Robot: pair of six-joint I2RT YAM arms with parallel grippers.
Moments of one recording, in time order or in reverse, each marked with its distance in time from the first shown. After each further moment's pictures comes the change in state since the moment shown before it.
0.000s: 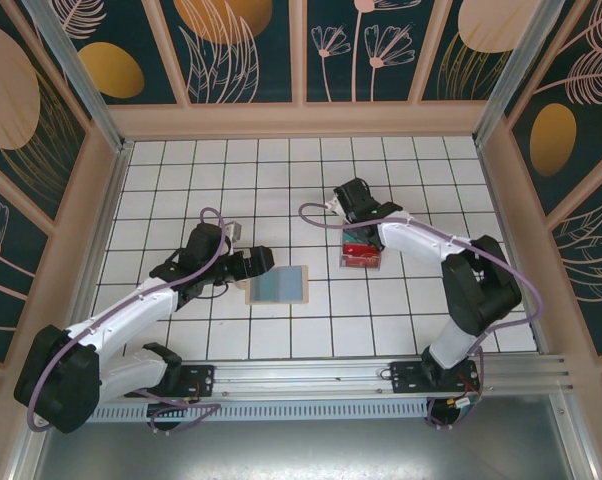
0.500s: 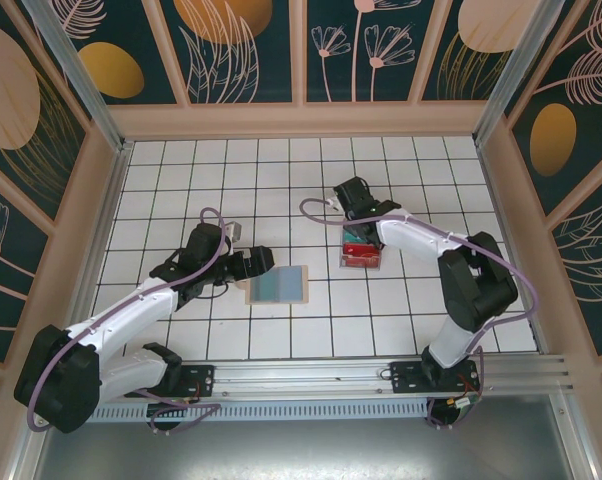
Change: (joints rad) left arm 0.000 0.002 0.000 0.000 0.000 0.000; right arm -0.008 0.003 0.014 -0.025 0.023 0.092
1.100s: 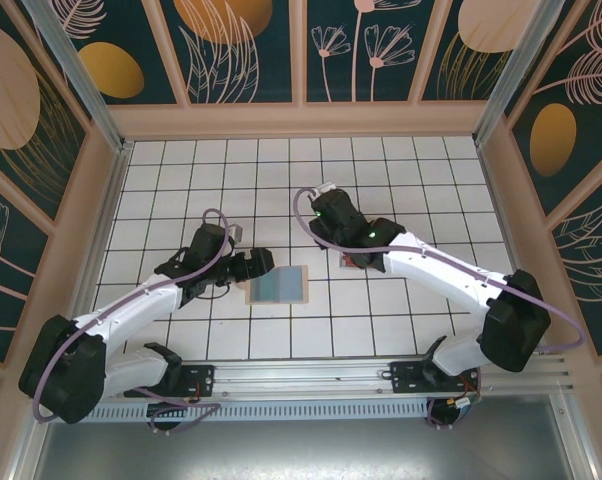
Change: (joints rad) left arm 0.000 0.053 0.000 -0.002 -0.005 -0.023; right arm 0.305 -0.249 0.003 -0.022 -0.176 0.715
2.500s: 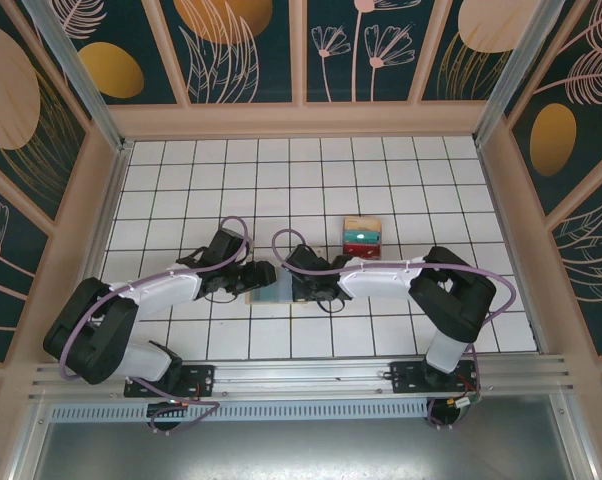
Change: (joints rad) left arm -0.045 0.223 0.013 0.024 0.026 -0.010; right arm 0.154 0.299 -0.195 0.138 -0.207 0.603
